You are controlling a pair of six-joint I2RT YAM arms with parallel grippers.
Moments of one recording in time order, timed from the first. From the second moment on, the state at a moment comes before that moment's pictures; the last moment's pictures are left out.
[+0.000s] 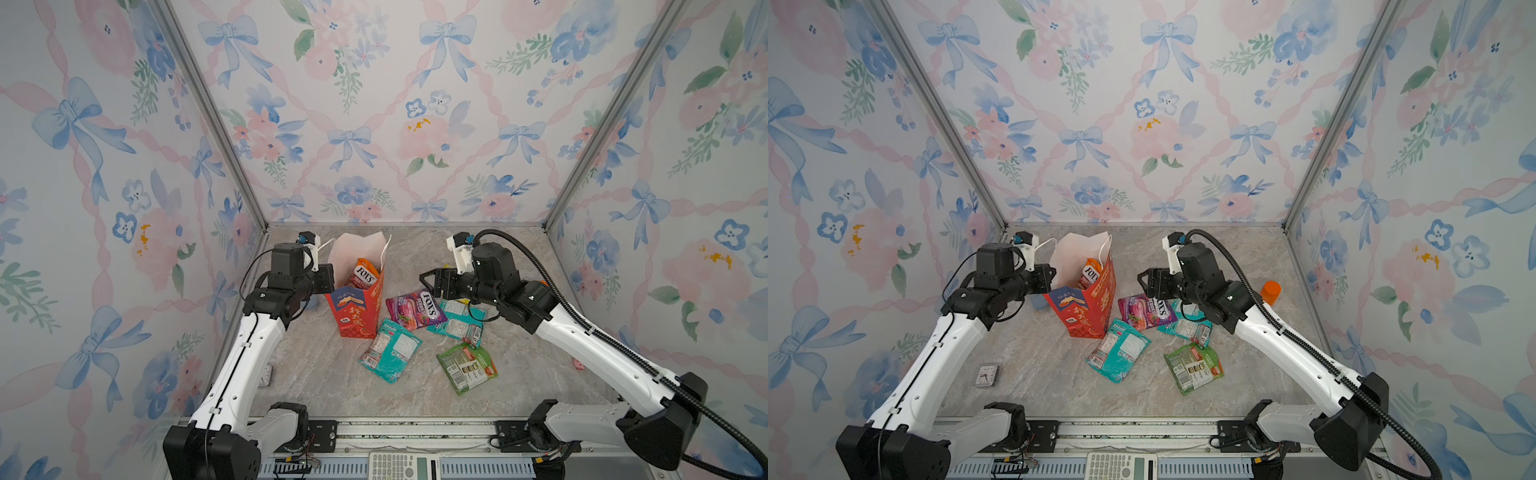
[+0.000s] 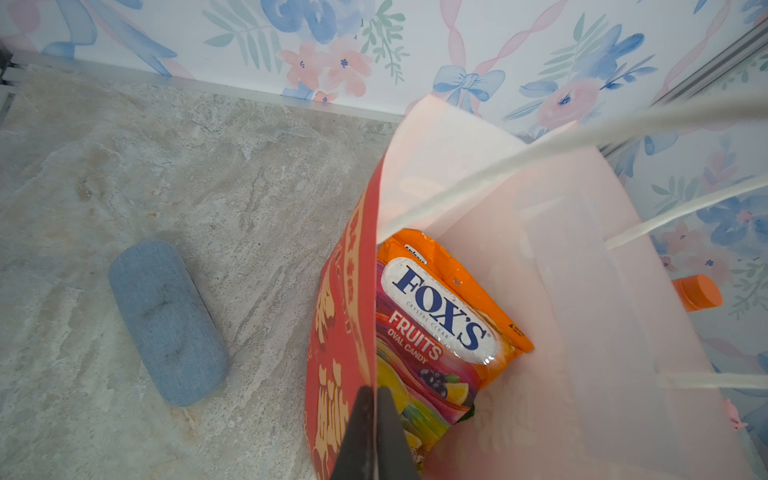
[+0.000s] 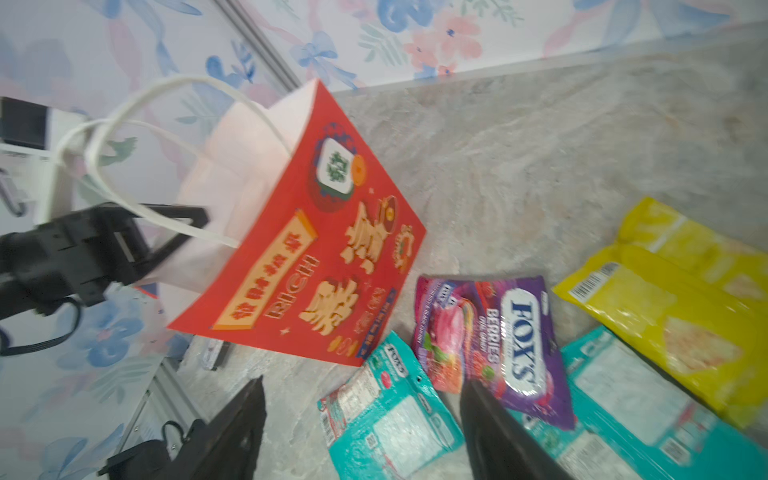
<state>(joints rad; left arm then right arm) -0.12 1.12 1.06 -0.58 0.22 -0.23 0.67 1.26 1.18 -0.51 -0.08 0.56</state>
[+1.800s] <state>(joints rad) -0.12 1.11 1.07 -0.59 0.24 -0.20 0.99 1.64 0.78 -0.06 0.00 1.35</state>
